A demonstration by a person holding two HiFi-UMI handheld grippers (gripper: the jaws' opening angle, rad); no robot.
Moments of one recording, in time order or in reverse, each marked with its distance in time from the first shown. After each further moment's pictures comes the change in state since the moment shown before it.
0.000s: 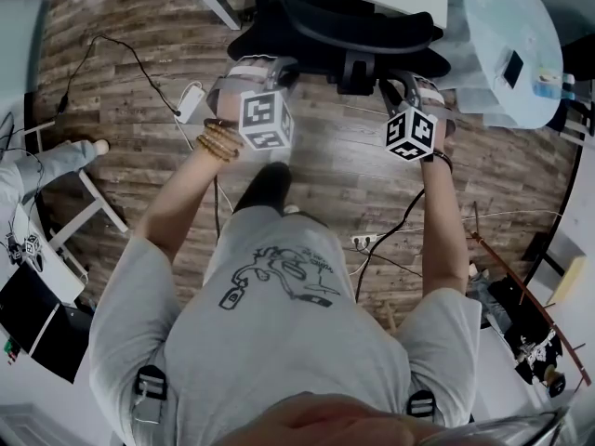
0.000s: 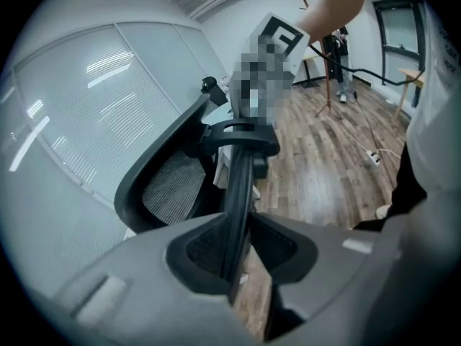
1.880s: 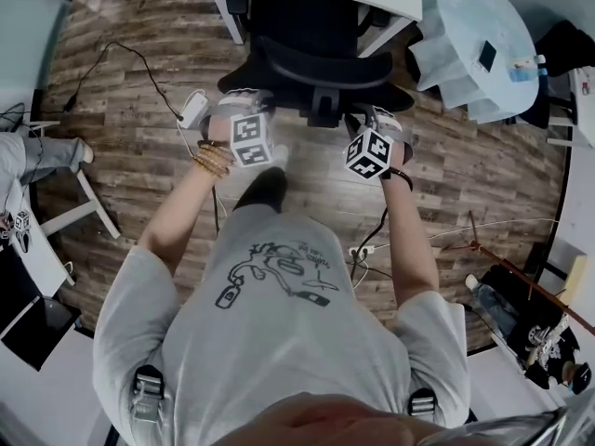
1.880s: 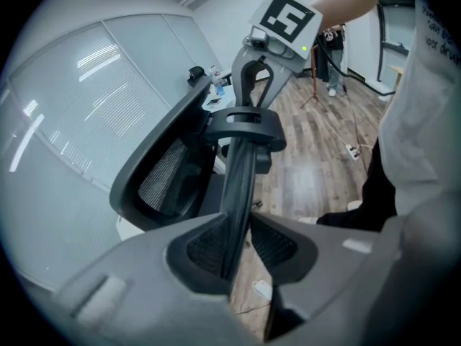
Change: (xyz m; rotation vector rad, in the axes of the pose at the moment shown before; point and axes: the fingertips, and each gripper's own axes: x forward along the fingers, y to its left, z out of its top) left arm -0.126 -0.199 -0.015 -0.012 0.127 -0.054; right arm -0.126 0.208 0.041 0.115 0.023 0.051
